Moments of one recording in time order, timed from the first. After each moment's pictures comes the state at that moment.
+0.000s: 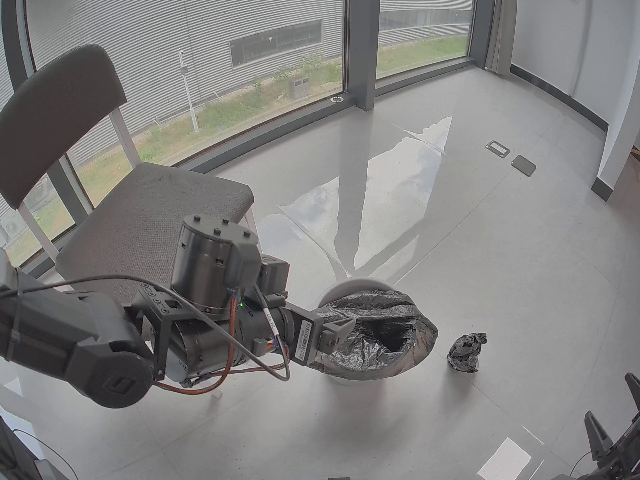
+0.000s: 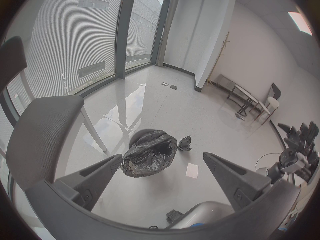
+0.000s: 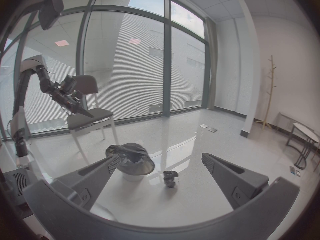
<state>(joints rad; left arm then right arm) -0.74 1.74 -0.85 -0.39 0.06 -0.08 0.16 0.07 -0.02 0.00 0.03 -0.02</state>
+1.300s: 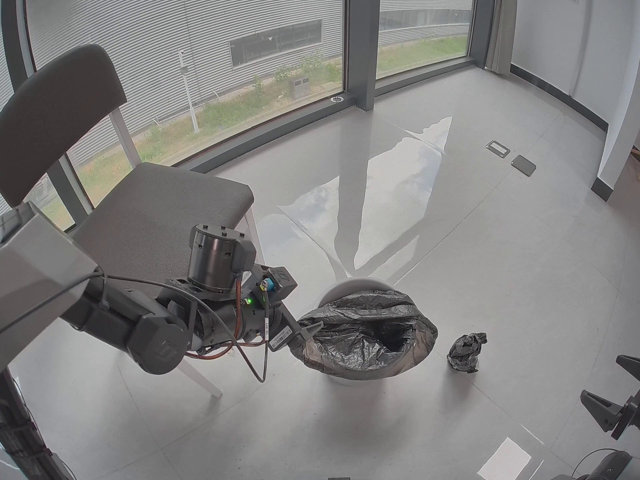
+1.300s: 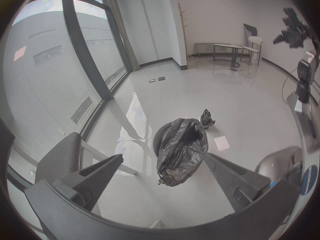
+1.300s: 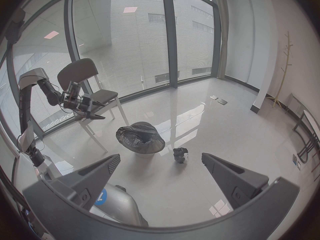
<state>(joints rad) -0.56 1.98 -0.91 -0.55 -0.06 0.59 0.25 0.52 -0.30 0.16 -0.03 0.04</state>
